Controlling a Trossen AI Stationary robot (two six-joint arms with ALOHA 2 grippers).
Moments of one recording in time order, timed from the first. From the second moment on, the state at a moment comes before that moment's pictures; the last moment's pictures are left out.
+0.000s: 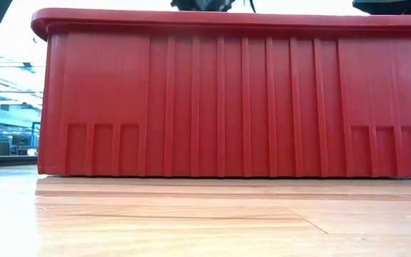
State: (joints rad) left arm 0.10 1.89 1.88 -0.94 -0.20 -0.38; right arm 0.55 0.00 0.34 -0.17 0.71 0.22
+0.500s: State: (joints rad) left arm 0.15 2.05 1.91 -0.99 -0.16 -0.46; right arm 0.55 0.00 0.34 -0.22 0.71 0.22
